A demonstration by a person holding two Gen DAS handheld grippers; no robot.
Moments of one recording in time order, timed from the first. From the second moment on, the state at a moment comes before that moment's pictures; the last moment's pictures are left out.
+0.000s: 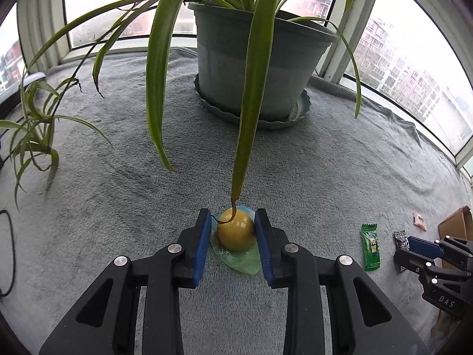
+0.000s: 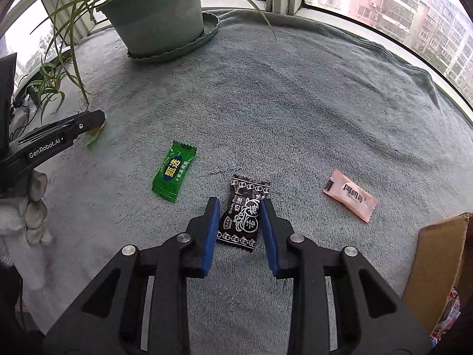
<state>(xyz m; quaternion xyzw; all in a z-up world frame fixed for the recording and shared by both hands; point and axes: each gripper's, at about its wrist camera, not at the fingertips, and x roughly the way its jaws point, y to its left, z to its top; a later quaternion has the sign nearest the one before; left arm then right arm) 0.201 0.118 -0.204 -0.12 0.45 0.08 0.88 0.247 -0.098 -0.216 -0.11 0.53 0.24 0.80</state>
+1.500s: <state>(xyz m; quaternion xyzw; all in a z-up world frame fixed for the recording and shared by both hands) 0.153 0.048 -0.128 -0.12 0.40 0.00 0.91 0.205 -0.167 -0.129 -0.04 0.46 0.24 0.86</state>
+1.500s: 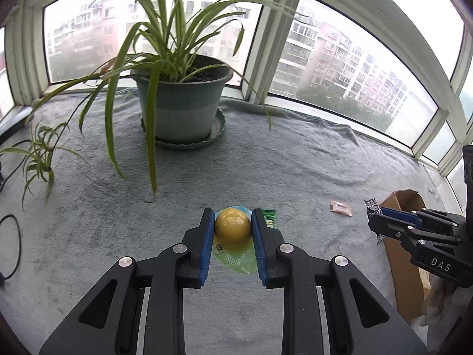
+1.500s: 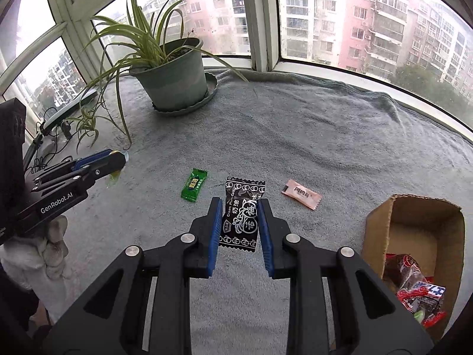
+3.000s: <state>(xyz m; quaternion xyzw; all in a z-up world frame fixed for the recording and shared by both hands) 0.208 -0.226 -0.112 -0.01 0.42 -0.24 0.87 0.222 -0.402 -0.144 0.04 0.46 0.06 0.89</state>
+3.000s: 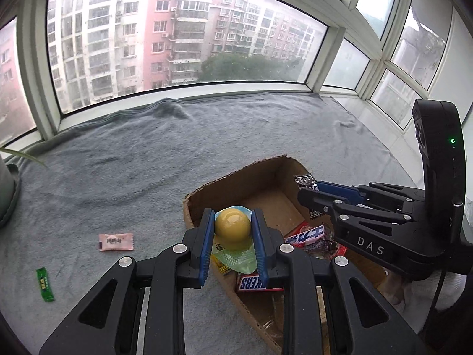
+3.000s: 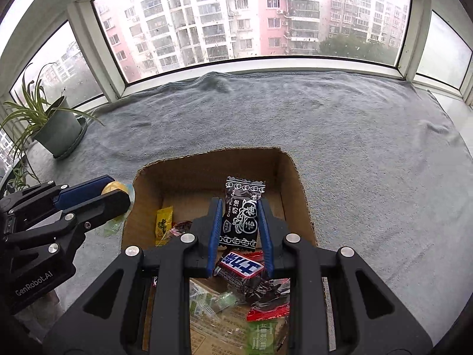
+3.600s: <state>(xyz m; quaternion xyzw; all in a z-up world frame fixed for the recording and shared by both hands) 0.221 -0.250 -0.129 0.00 0.44 -0.25 0.86 0.231 -0.408 -0.158 0.05 0.47 0.06 0.88</state>
